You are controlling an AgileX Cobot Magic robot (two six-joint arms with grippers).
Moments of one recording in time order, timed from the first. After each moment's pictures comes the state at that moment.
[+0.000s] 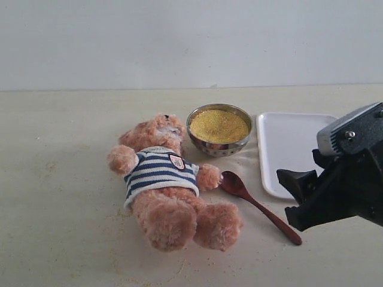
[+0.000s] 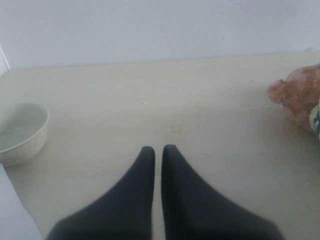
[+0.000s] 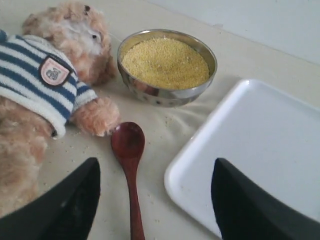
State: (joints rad) left arm 0.03 0.00 0.00 0.03 0.32 0.04; right arm 0.54 1.17 -0.30 0.06 -0.32 -0.15
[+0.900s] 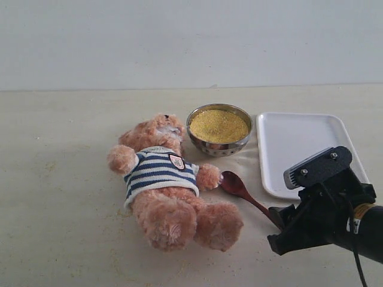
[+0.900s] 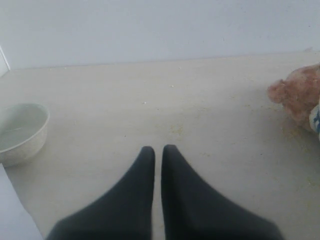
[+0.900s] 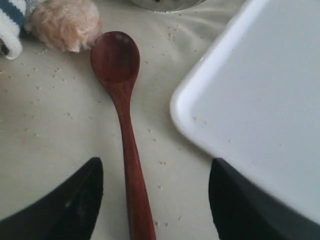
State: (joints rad) left arm 0.03 0.00 0.00 0.03 0.32 0.04; right arm 0.54 1.59 -0.29 0.09 -0.53 -0.13
